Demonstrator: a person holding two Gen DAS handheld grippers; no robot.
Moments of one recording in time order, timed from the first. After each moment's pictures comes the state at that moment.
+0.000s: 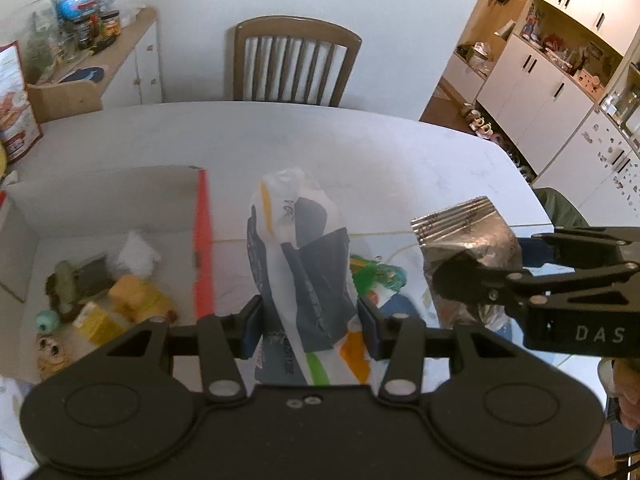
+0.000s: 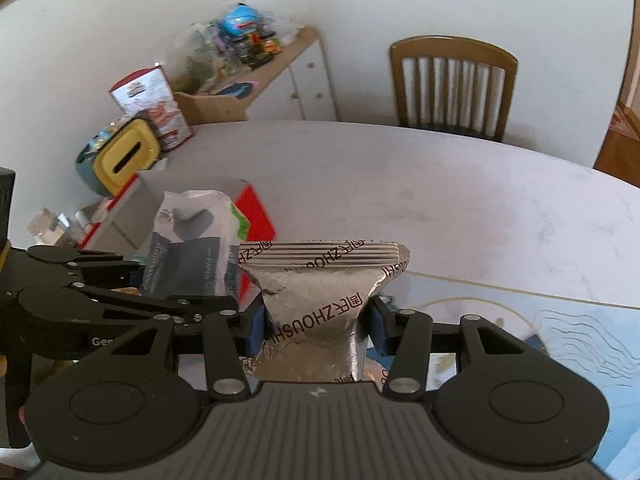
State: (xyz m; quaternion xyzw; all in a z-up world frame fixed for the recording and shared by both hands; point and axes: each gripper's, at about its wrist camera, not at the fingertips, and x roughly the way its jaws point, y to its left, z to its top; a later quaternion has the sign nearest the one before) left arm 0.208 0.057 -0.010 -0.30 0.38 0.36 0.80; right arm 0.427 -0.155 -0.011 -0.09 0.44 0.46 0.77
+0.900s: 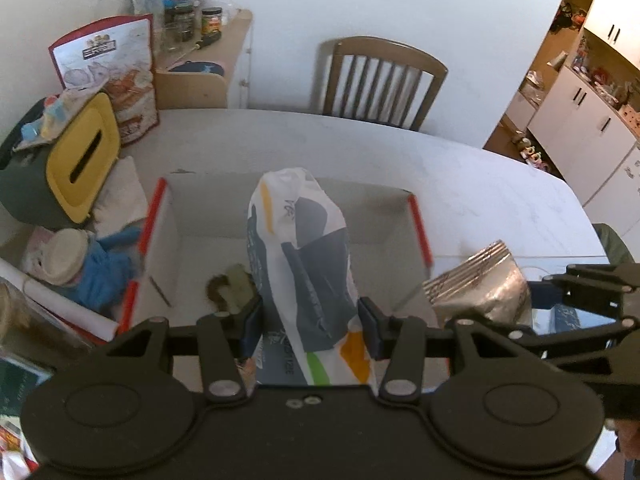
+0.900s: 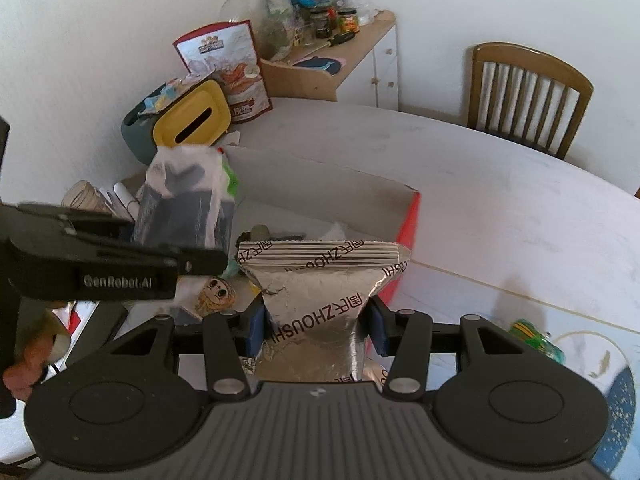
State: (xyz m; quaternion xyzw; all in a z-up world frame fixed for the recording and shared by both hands) left arm 0.053 0.140 -0.002 -0.31 0.36 0.42 0.77; right arm 0.323 0.004 -0.009 -0.14 0.44 0.49 0.74
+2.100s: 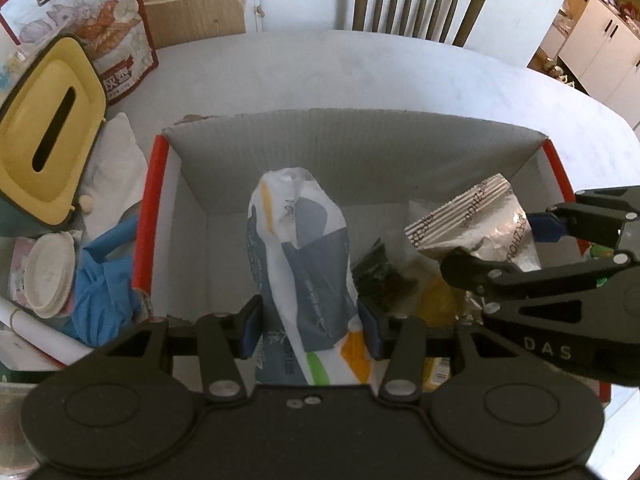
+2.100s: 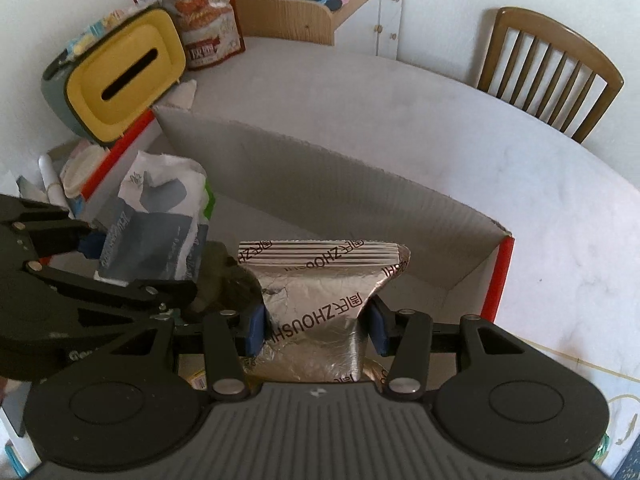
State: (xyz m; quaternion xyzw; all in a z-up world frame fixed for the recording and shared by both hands) left arm 0.058 0.233 -0.099 -0.32 0.47 0.40 0.72; right arm 0.362 0.142 -0.106 -0.22 0.48 0.44 0.72
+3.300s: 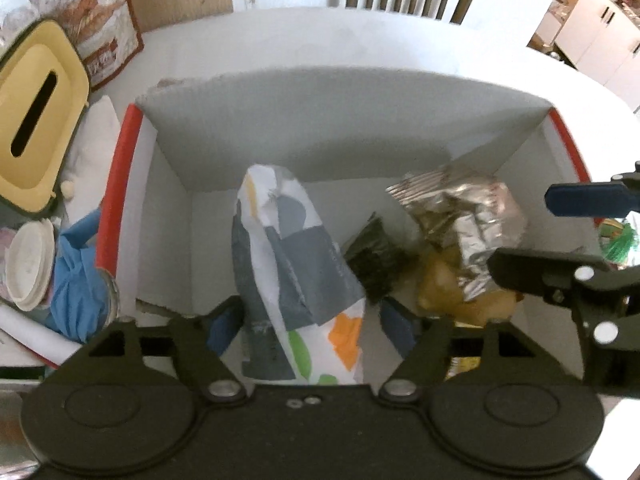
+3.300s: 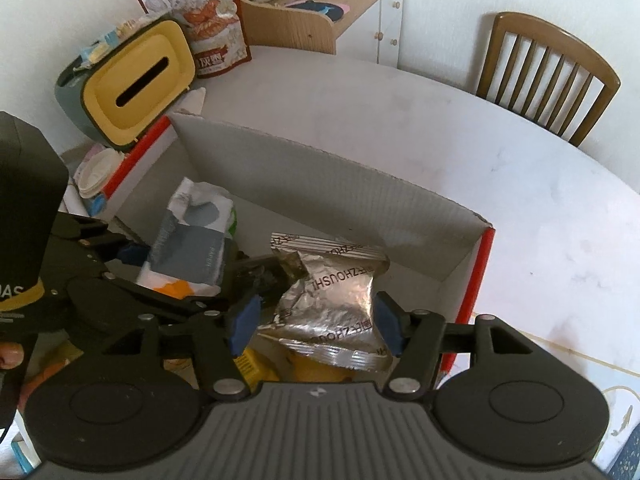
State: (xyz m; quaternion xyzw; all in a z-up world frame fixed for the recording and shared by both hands) left arm 0.064 0.225 -0.115 -0.30 0.49 0.38 0.72; right arm 0.354 0.124 -0.083 -0.21 0.48 0.45 0.72
